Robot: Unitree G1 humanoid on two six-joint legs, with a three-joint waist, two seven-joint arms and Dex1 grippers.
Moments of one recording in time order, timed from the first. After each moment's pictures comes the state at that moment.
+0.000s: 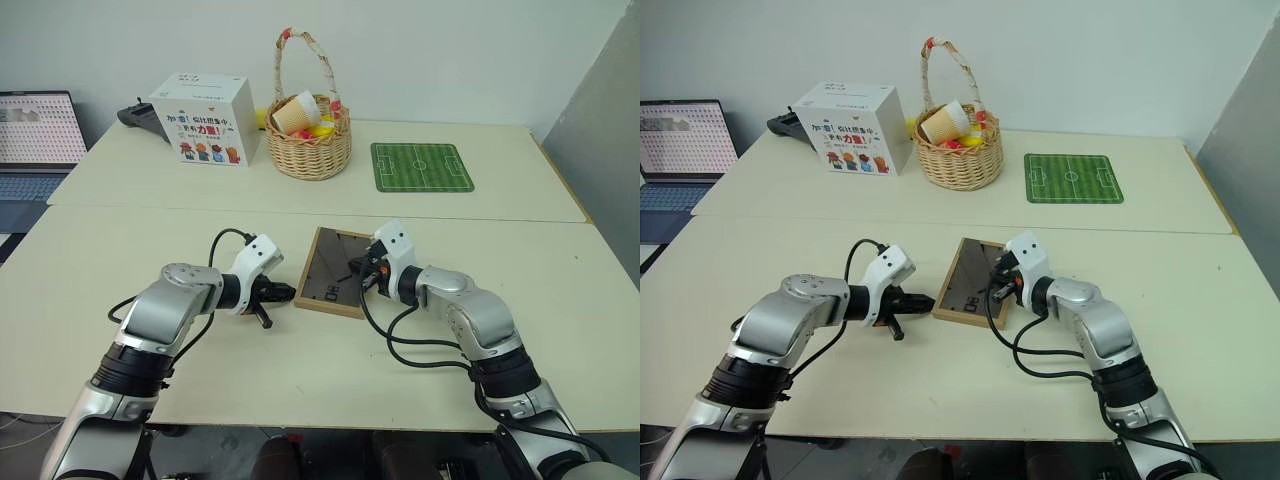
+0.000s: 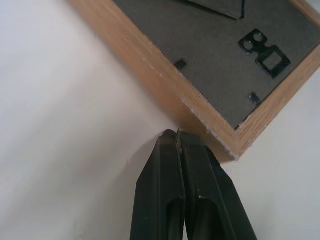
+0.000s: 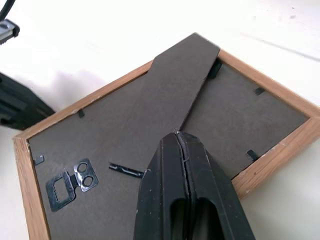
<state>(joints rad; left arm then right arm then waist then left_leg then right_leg) -0.52 0.68 -0.15 -0.05 -0.23 0.90 -0.95 -0.56 -0.25 0.20 -0.08 0.25 0.77 0.47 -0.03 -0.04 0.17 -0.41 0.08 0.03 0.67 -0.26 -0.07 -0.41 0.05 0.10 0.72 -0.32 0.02</state>
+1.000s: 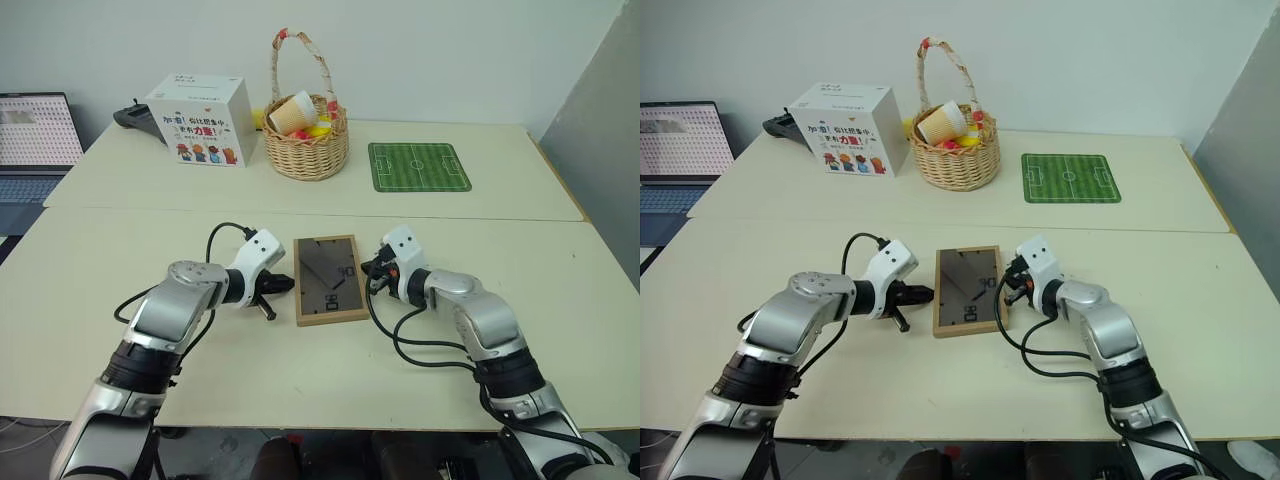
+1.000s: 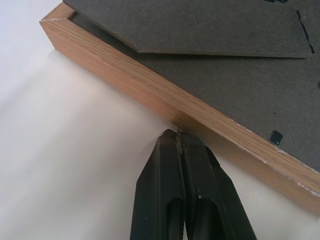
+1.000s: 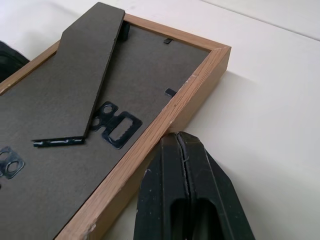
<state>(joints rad) -0.50 0.65 -0.15 -0.08 -0.20 0.89 -0.87 -0.51 -0.26 0.21 -0.07 0.18 0.78 0.54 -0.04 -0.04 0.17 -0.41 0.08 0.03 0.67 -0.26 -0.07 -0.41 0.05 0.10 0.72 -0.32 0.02</state>
